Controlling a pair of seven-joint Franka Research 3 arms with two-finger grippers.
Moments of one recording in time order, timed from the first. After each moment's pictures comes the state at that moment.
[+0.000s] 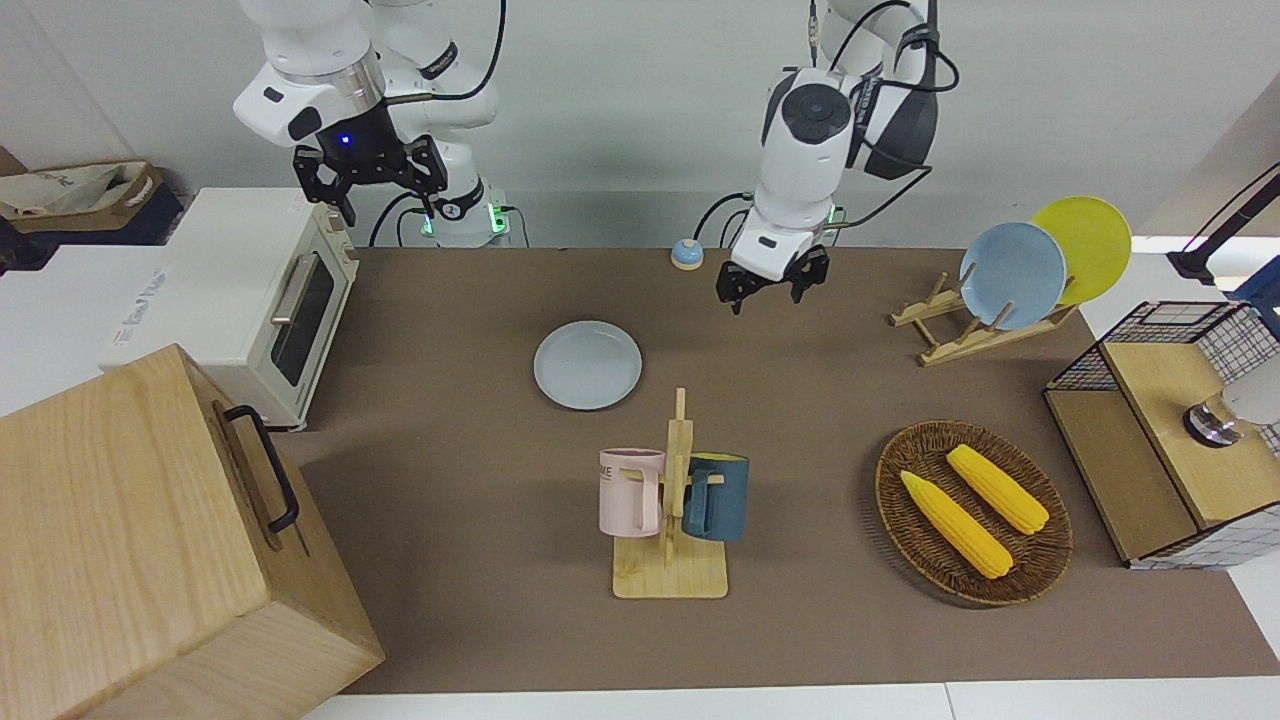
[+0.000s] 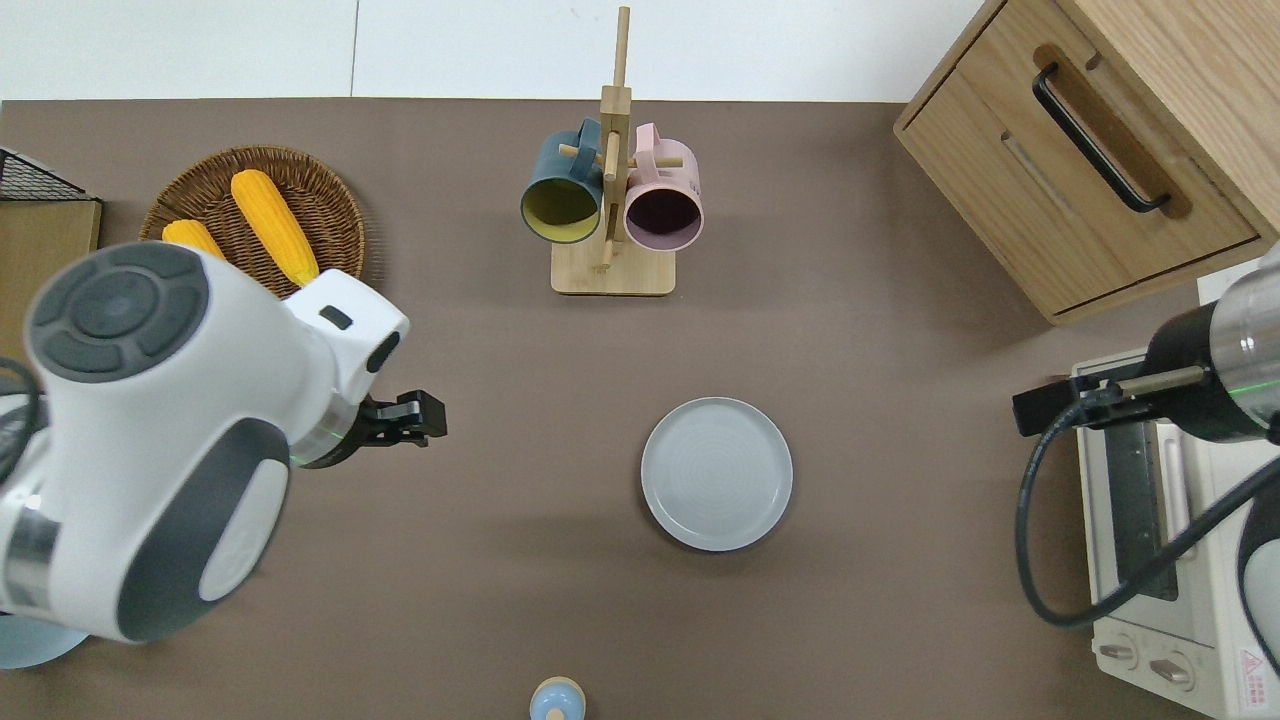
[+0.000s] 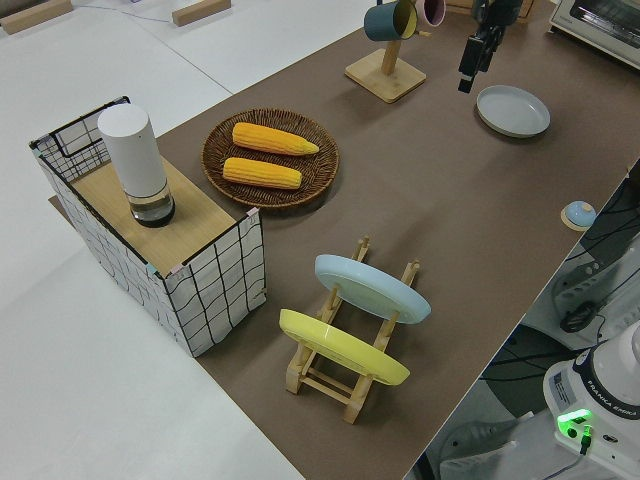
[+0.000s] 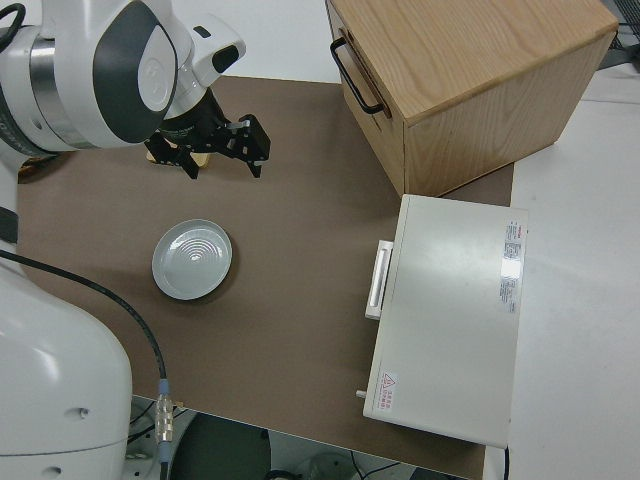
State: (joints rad) left arm -0.31 -0.02 0.00 -1.81 0.00 1.66 -0.44; right arm 0.02 -0.01 0.12 -1.48 0.00 1.39 0.02
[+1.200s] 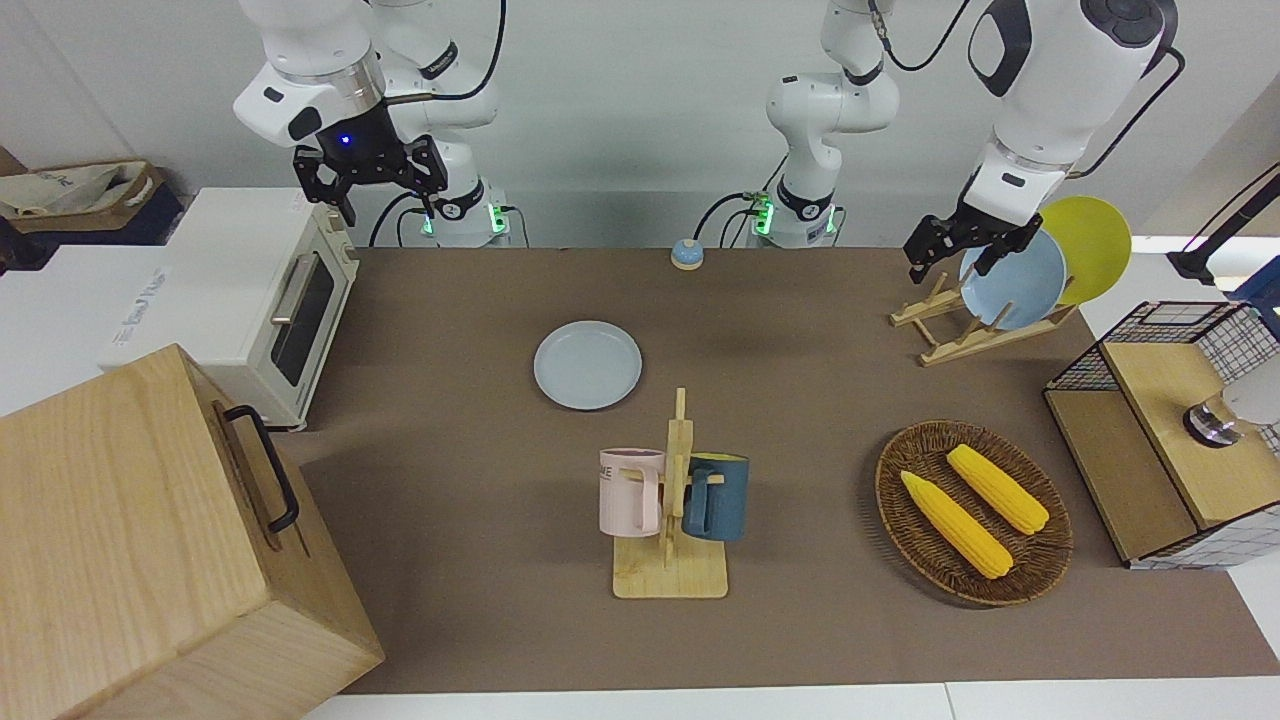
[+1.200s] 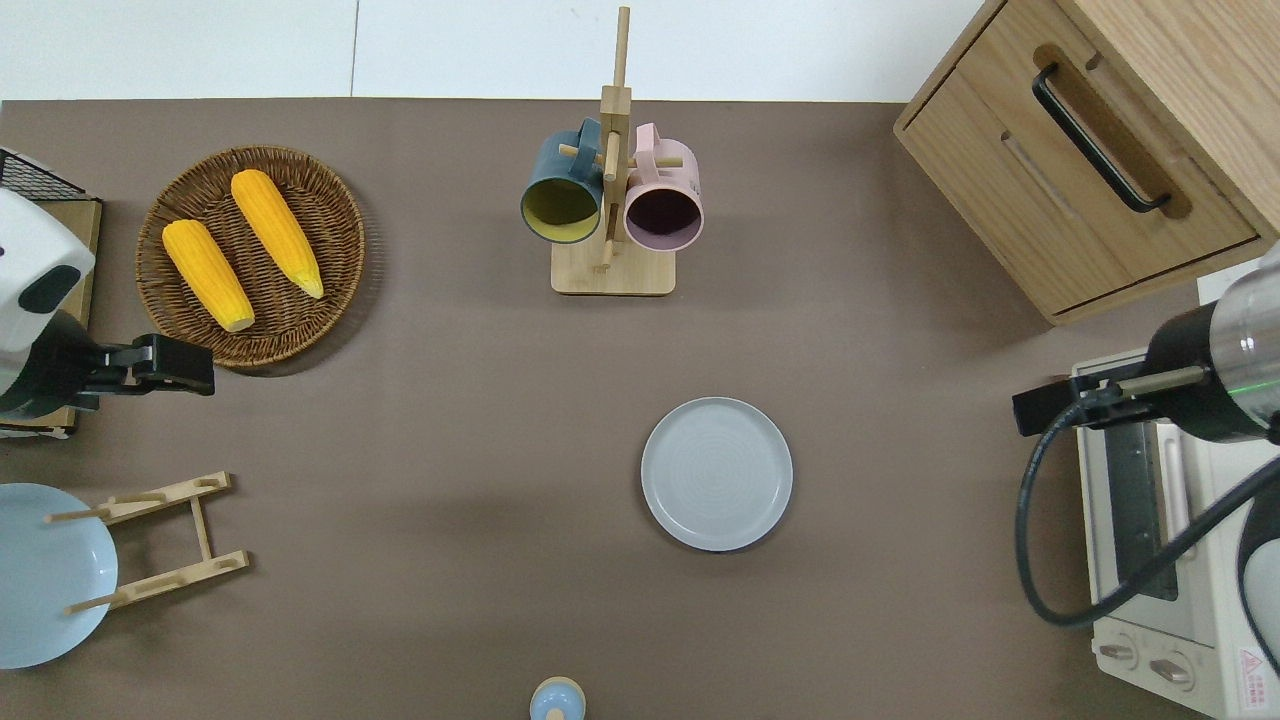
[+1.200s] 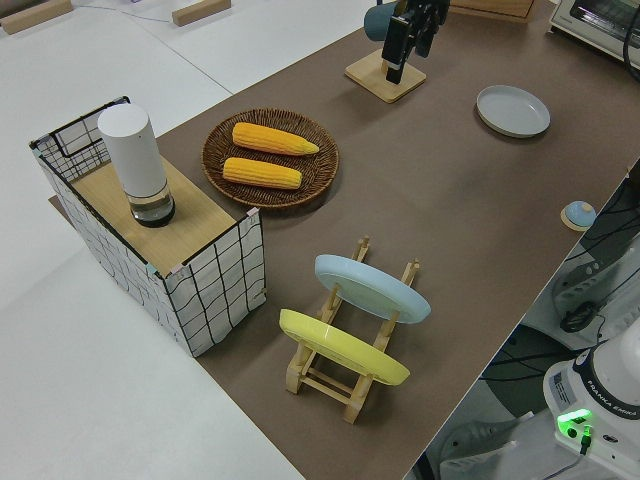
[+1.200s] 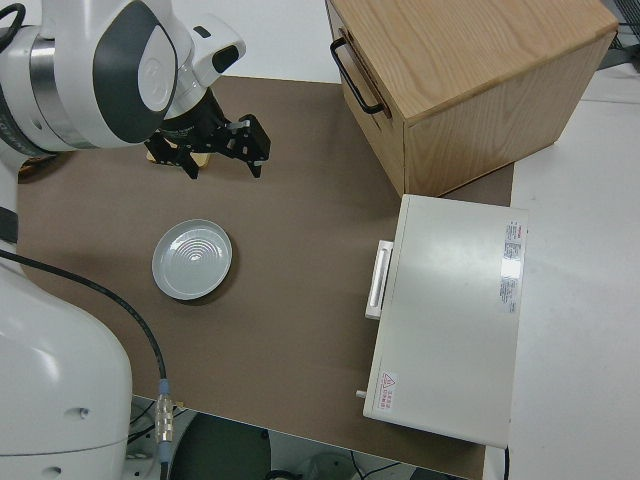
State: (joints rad) left arm -0.04 -0.02 0.01 -1.66 0.00 1.61 -0.10; right arm 0.02 -0.01 0.12 -1.48 0.00 1.39 0.02
